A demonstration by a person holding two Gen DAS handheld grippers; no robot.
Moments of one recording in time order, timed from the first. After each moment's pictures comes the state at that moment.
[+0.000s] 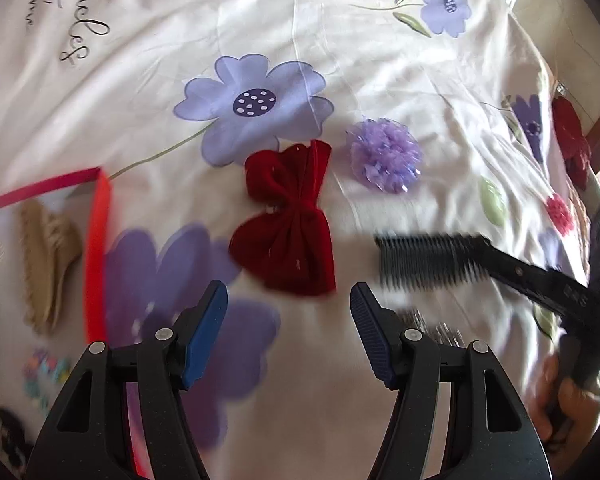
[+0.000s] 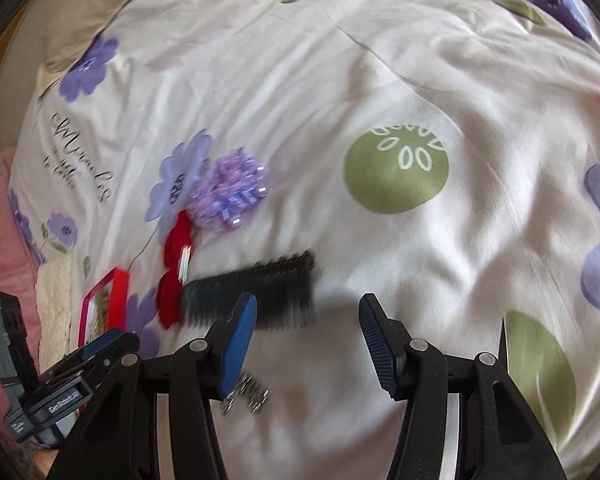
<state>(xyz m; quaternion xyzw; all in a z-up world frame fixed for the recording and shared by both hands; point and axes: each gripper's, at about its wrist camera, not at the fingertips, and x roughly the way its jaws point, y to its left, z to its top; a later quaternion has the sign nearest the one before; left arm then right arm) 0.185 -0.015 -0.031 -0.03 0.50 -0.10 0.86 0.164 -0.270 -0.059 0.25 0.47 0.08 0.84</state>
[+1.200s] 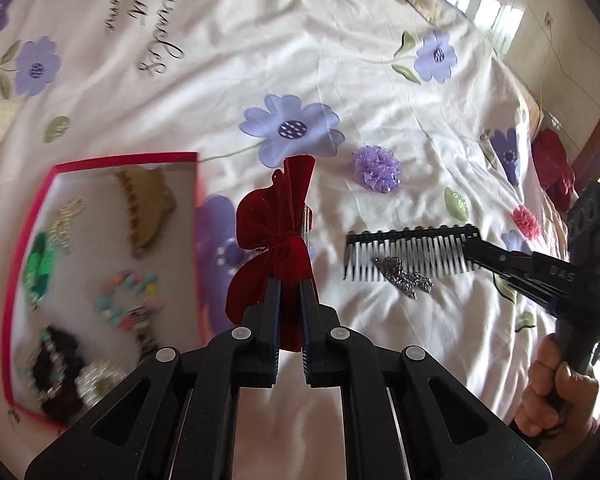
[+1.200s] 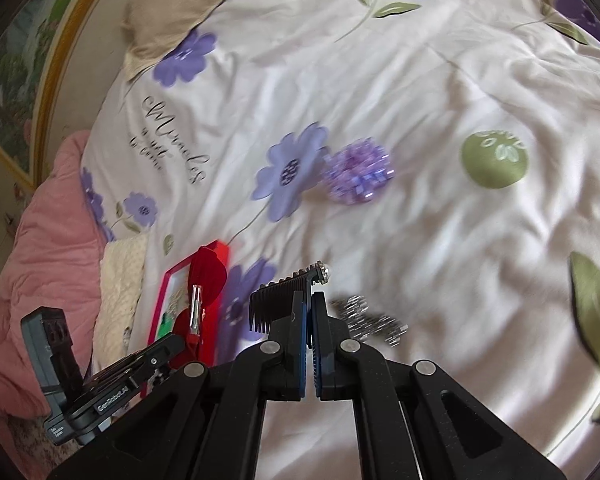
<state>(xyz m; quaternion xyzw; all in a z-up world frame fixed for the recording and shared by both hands) 0.066 0.049 0.030 -0.07 0.44 -0.09 0.89 0.108 -0.214 -0.002 0.27 0.42 0.20 0.84</state>
